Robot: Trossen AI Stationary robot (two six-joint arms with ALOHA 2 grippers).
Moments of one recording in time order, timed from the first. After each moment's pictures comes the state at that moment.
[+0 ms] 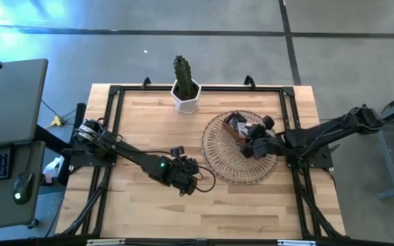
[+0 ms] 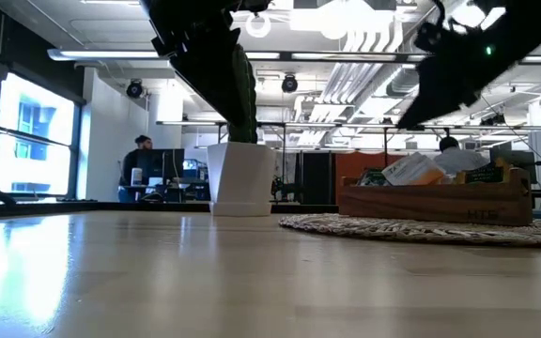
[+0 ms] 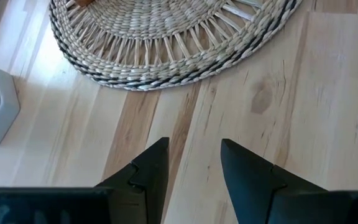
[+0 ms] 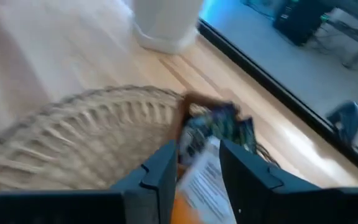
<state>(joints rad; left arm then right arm) -0.41 1.83 1.42 -0.78 -0.56 -0.50 0.20 1.06 0.53 -0.33 0.83 0.49</state>
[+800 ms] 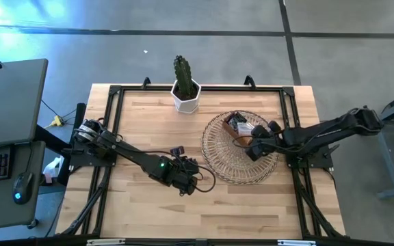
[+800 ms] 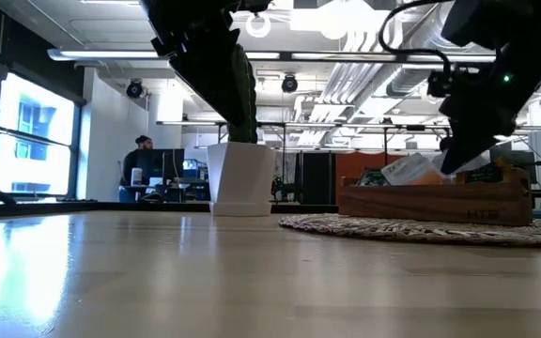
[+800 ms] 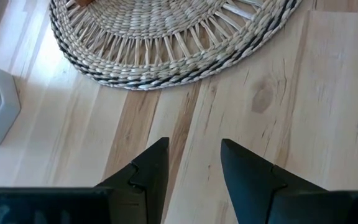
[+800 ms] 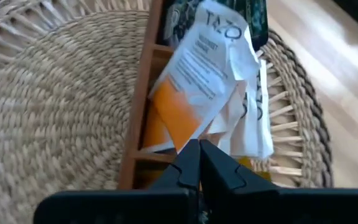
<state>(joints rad) -0.41 1.83 1.42 -0.78 -0.56 -0.50 0.14 1.08 0.56 -0.68 0.56 0.76</state>
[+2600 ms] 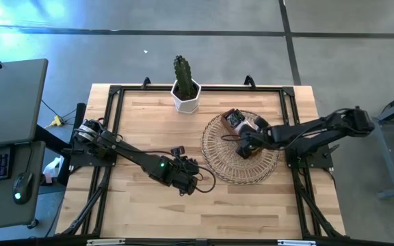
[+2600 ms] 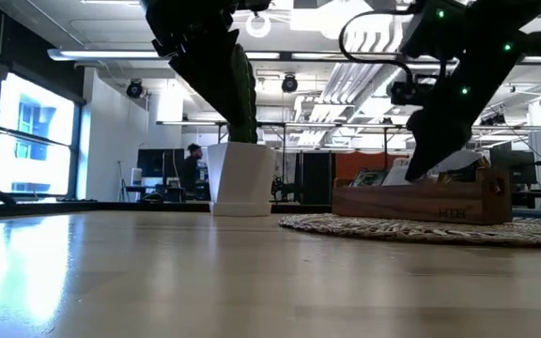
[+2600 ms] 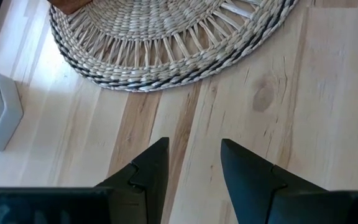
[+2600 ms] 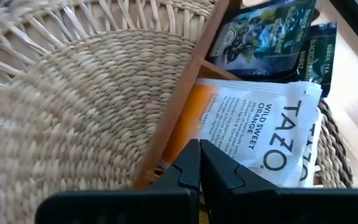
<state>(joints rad) -0.41 1.83 1.42 -0.78 -0.56 -0.47 0.02 1.28 0.61 -0.44 0.49 0.47</state>
